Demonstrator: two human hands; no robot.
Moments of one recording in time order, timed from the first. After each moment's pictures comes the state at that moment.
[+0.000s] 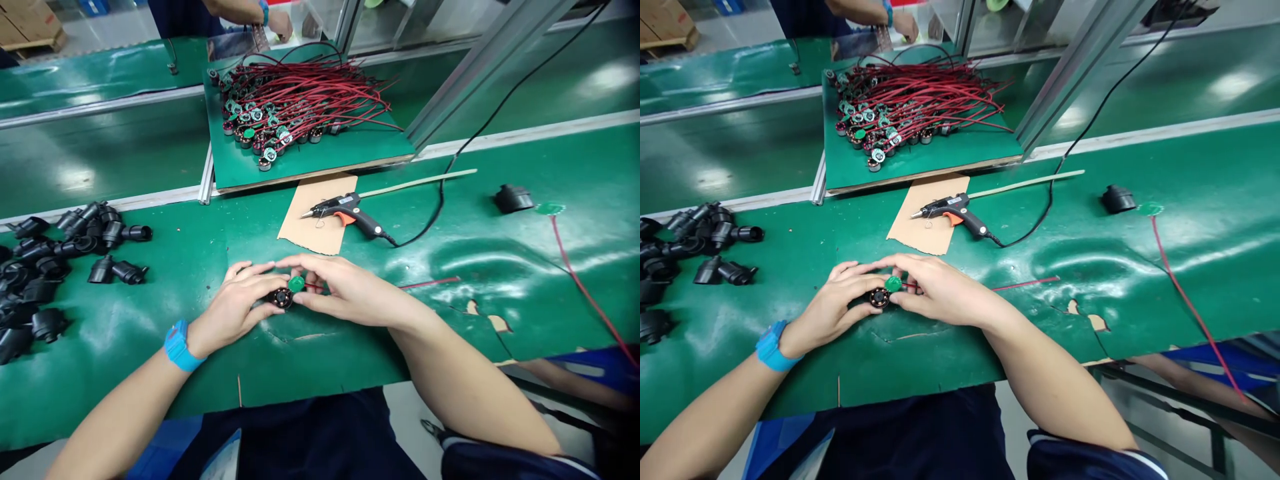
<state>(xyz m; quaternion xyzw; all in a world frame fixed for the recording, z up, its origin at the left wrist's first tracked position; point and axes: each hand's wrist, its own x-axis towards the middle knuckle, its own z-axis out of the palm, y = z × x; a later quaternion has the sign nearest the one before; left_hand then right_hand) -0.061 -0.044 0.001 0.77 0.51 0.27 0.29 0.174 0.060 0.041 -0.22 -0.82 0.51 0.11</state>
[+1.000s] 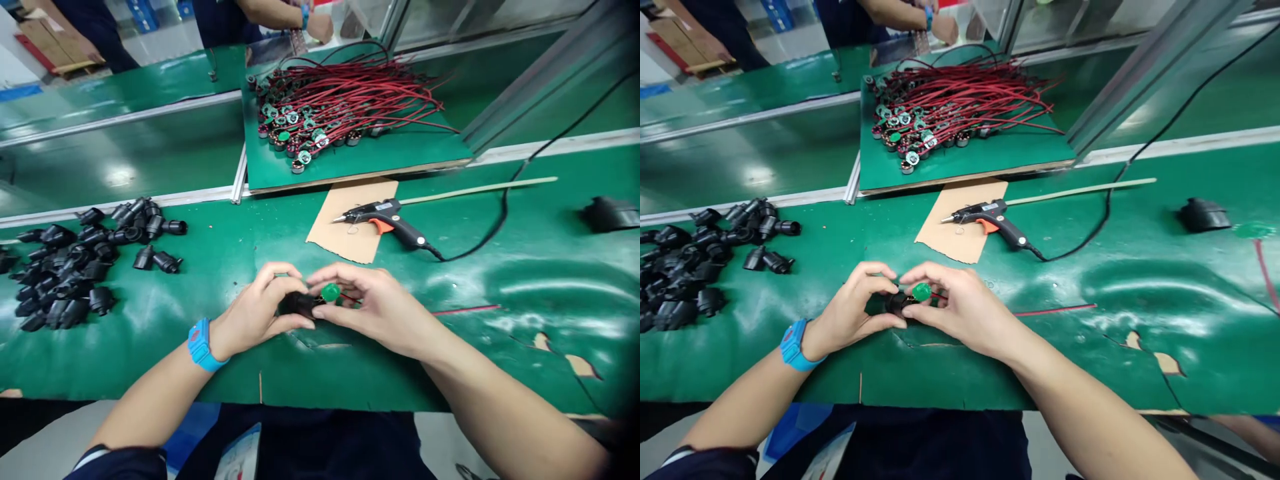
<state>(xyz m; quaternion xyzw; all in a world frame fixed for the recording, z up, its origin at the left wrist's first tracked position) -0.056 -0.055 0.010 0.77 0.49 0.34 0.22 0.161 0.044 0.037 -0.28 -0.76 0.57 0.15</state>
